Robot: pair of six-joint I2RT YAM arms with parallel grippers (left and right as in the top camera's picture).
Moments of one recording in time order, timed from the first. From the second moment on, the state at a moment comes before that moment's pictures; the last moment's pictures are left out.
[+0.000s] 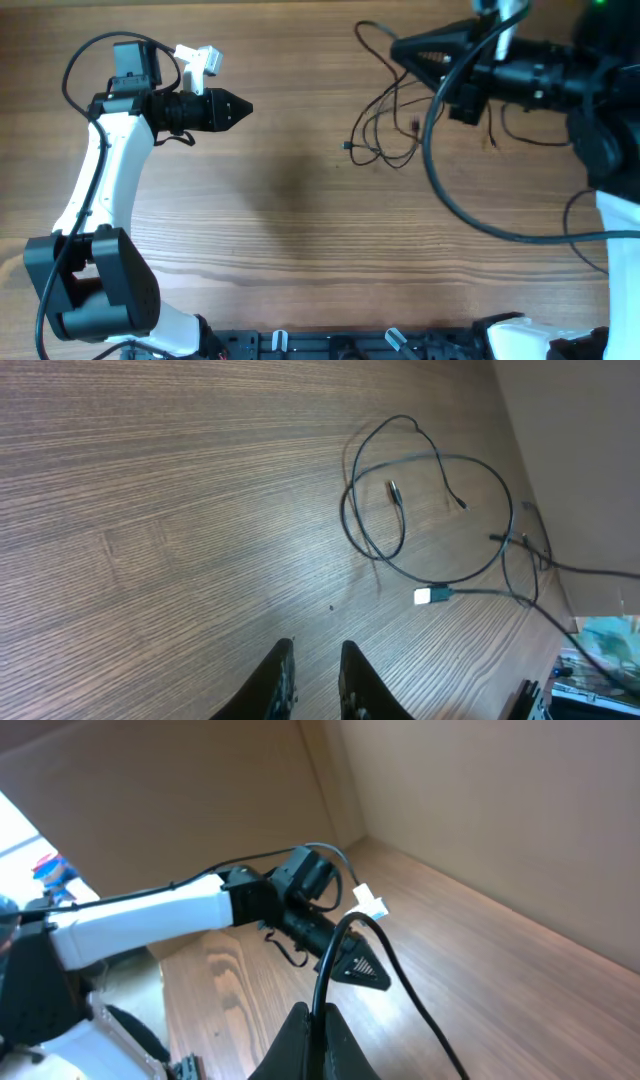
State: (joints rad) left arm 0.09 1.71 1.32 -0.72 0.83 0.11; right arm 0.24 1.45 2.02 -0.98 -0.86 -0.01
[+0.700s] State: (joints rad) left arm 0.09 1.71 1.32 -0.71 0.83 0.11; right arm 0.53 1.57 2.02 -1.21 -0.05 0.00
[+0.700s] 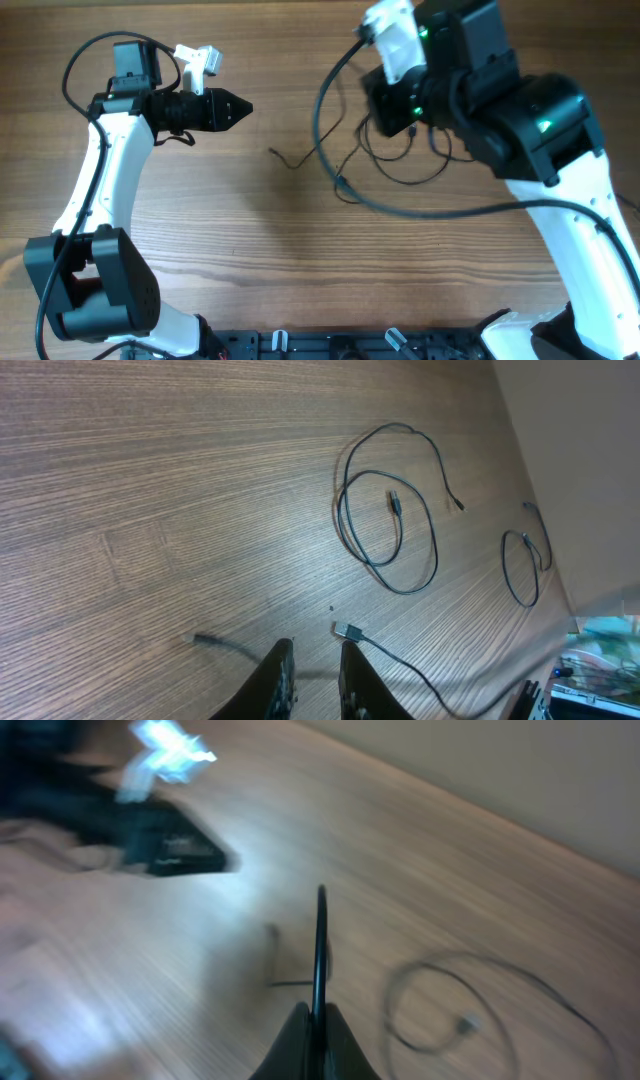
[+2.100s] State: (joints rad) left arm 0.06 1.71 1.32 -0.78 0.83 0.07; right arm -0.87 2.26 2.20 -1.13 0.11 0.37
